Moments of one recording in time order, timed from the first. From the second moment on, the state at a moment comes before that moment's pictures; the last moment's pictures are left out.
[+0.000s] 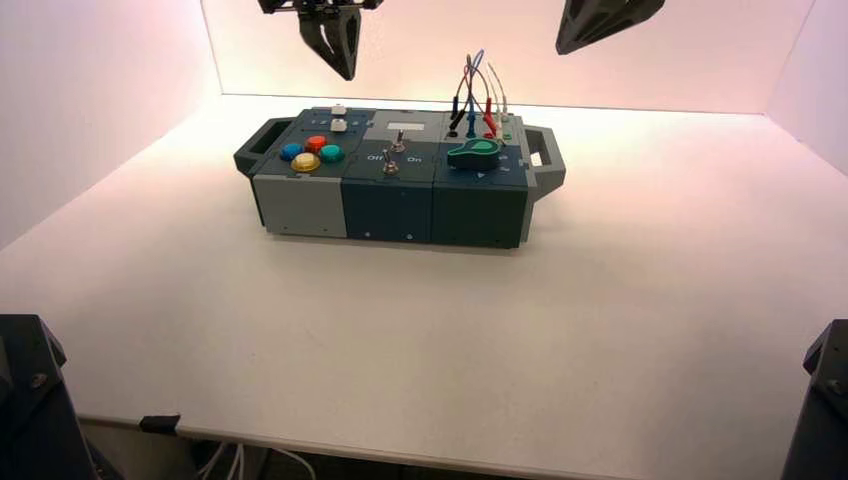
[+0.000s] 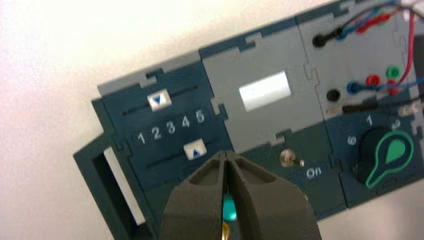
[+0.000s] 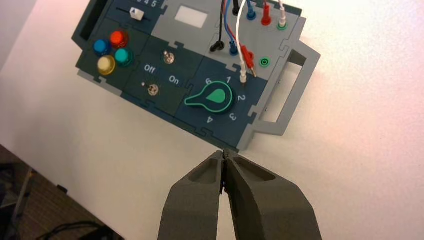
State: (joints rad) left arm -0.39 0.27 0.17 -0.14 0.85 0.12; right arm 0.46 -0.43 0.81 0.21 0.61 0.04
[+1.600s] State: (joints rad) left arm -0.30 0.38 0.19 -0.17 0.84 0.22; right arm 0.46 -0.44 0.81 0.19 0.66 0.02
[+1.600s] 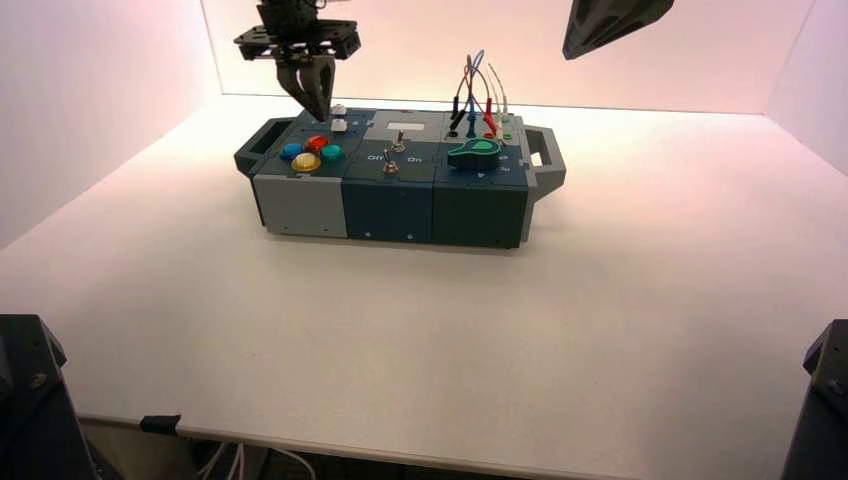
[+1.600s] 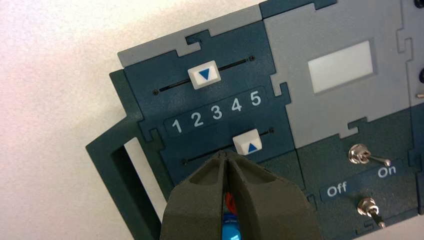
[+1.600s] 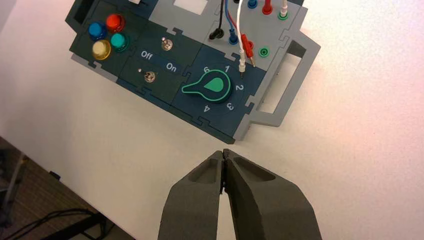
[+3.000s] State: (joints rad) left arm -0.31 0.43 0.16 -0.17 0.83 0.22; right arm 0.46 -0.44 0.81 0.19 0.66 0.02
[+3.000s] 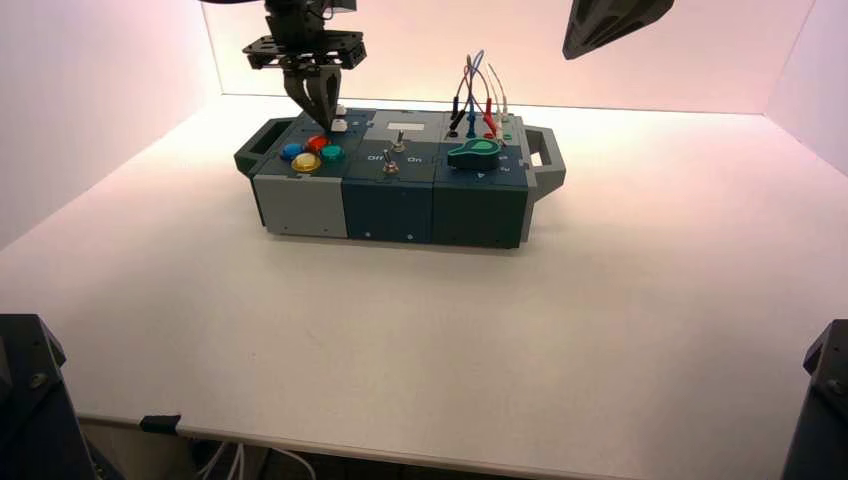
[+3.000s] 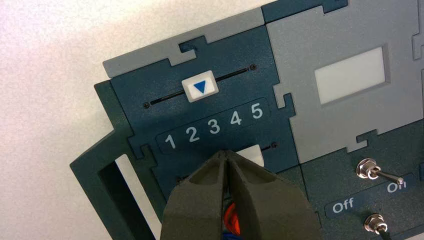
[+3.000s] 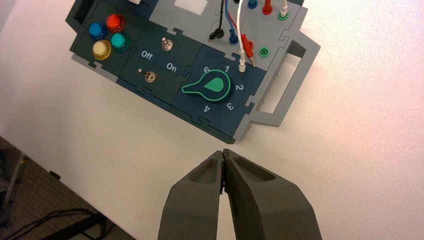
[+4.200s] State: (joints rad) left arm -0.31 0.42 0.16 -0.17 0.86 0.22; right arm 0.46 -0.44 0.81 0.19 0.66 0.02
